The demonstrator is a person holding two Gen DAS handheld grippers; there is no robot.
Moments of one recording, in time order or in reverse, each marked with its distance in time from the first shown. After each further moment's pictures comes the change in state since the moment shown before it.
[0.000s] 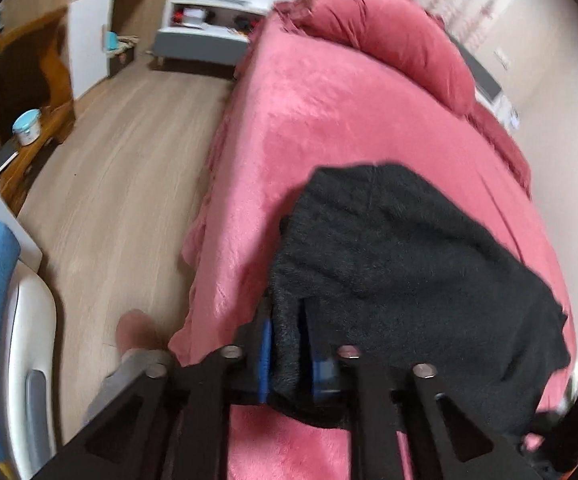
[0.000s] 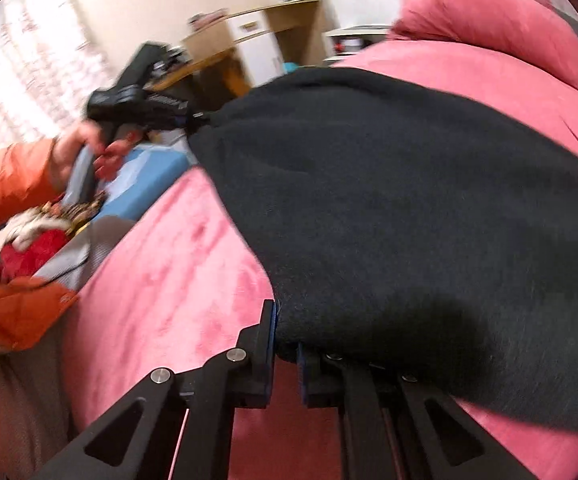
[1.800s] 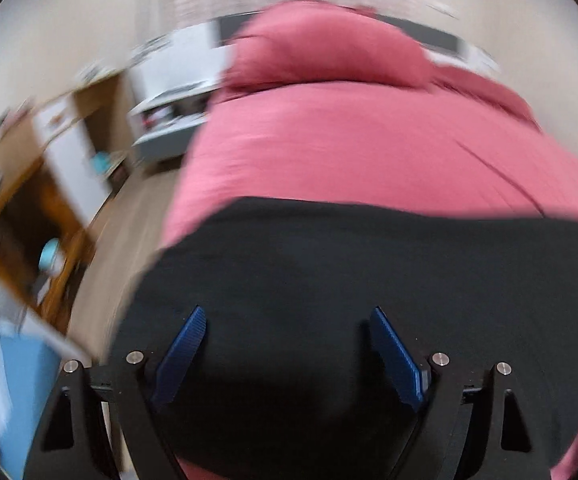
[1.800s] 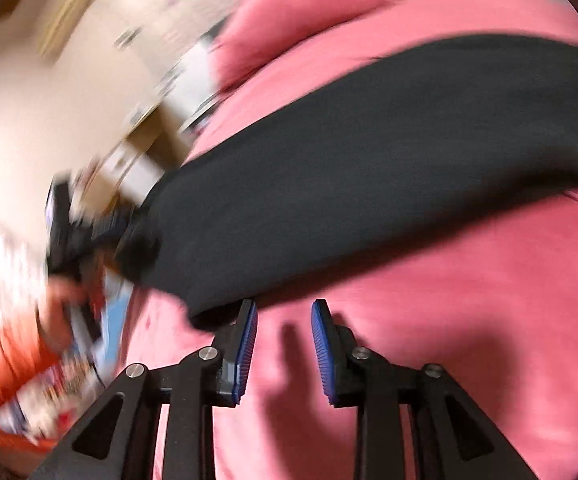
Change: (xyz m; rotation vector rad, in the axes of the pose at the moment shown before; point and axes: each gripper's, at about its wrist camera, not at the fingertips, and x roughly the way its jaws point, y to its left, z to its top) left arm 0.037 -0.173 -0.035 0.462 -0.193 0.228; right arm -0.097 -0.076 -0.090 0.691 -0.299 -0.133
